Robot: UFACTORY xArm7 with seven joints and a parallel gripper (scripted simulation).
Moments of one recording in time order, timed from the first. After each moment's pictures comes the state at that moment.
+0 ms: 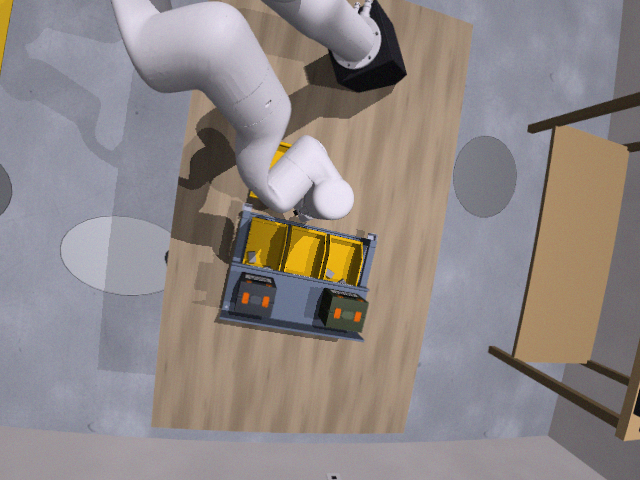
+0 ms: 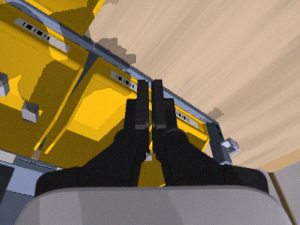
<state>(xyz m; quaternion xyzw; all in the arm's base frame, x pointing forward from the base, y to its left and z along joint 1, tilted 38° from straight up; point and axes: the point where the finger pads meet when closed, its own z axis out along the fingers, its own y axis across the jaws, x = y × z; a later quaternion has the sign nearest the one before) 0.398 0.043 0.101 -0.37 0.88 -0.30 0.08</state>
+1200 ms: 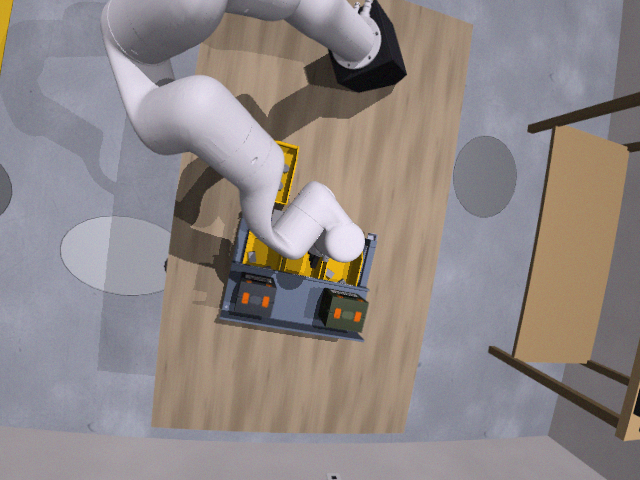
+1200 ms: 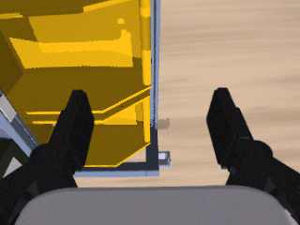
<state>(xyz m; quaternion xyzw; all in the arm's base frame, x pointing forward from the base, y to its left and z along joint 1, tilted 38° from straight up) 0.462 0.076 0.105 -0.70 0.64 -0.31 -0.07</state>
